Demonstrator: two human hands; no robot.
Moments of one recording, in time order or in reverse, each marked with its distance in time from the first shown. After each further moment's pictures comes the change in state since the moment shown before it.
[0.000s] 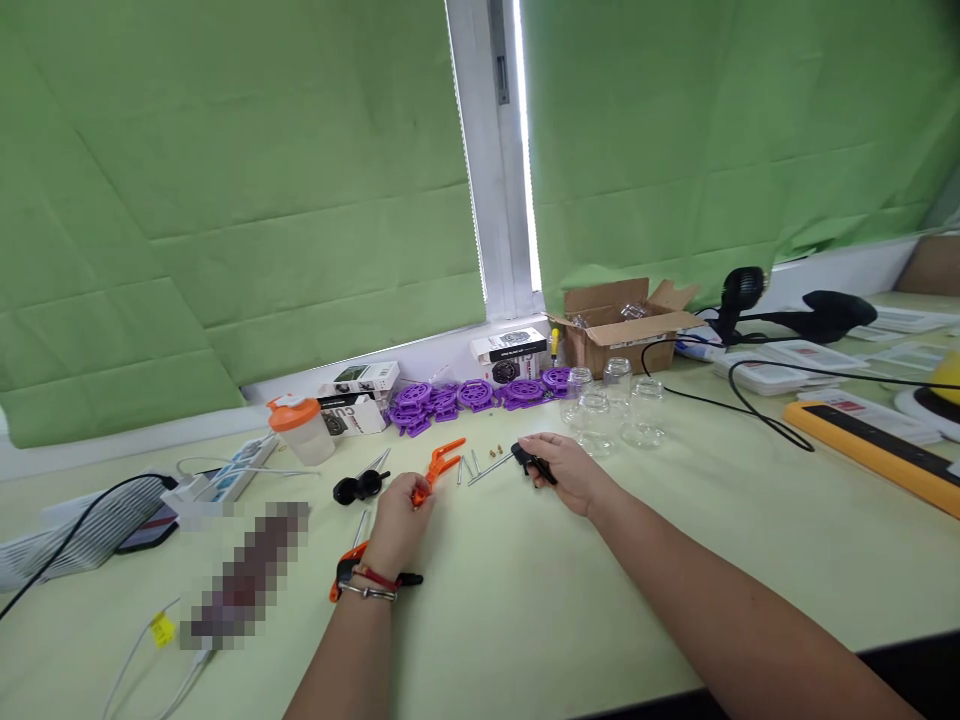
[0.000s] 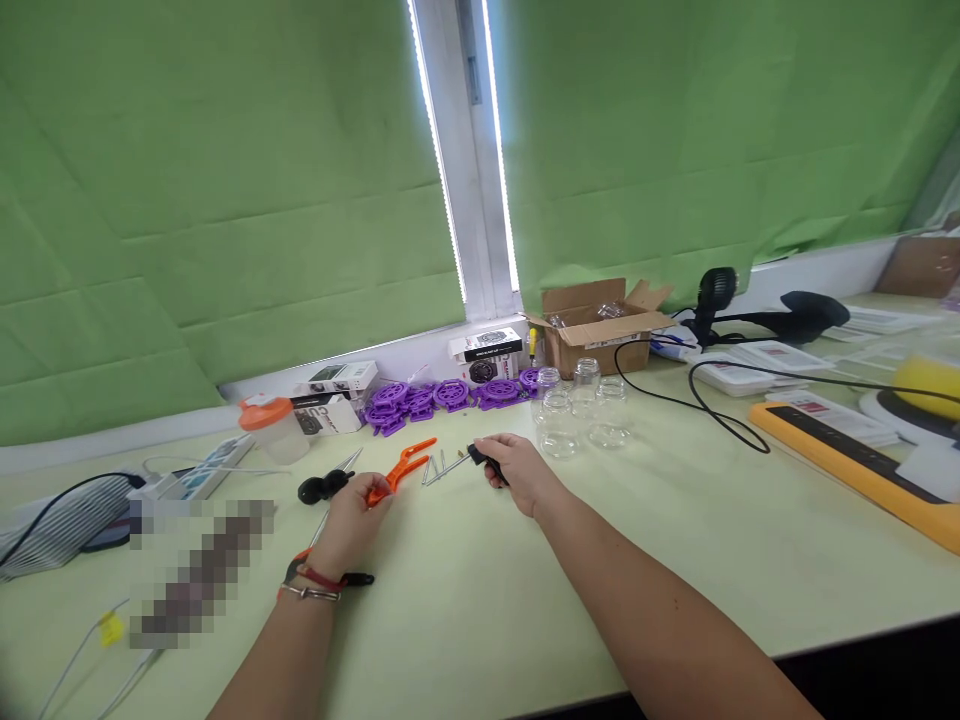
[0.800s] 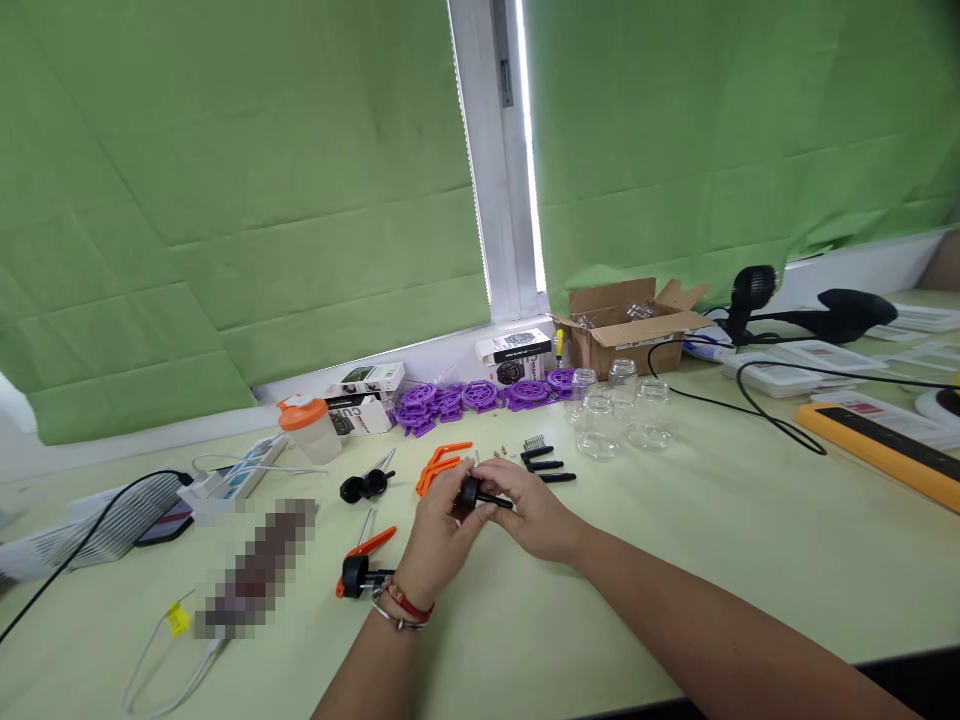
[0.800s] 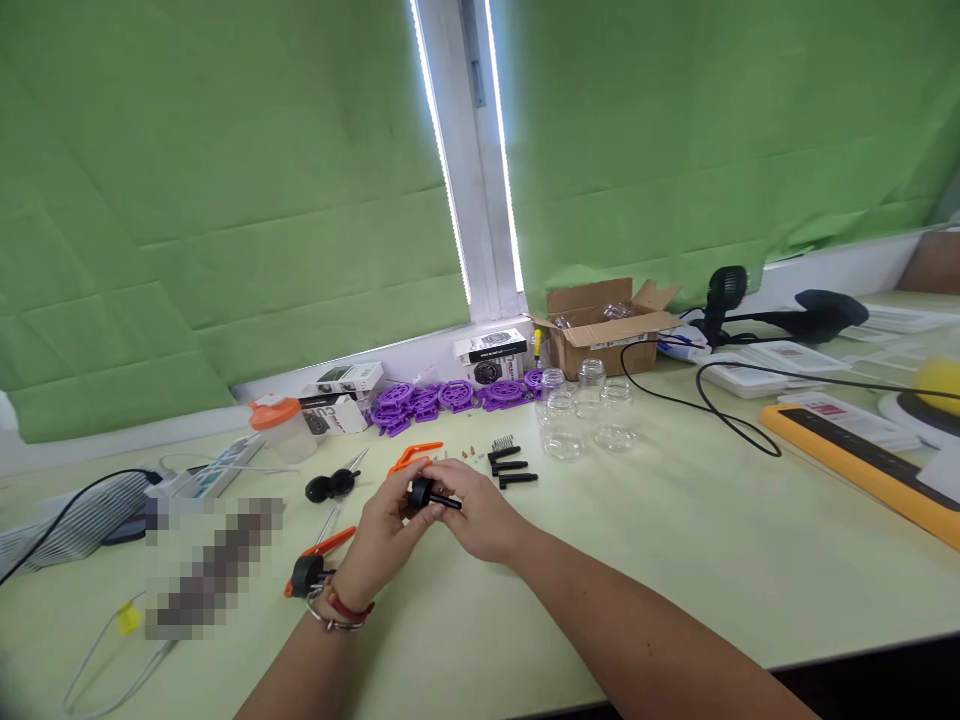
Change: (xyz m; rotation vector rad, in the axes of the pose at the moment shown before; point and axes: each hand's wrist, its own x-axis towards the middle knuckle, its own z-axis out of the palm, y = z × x) left_hand -0.029 0.053 0.014 -0.266 -0.088 0.267; right_hand -0.035 0.014 0.038 -0.543 -0.440 -0.600
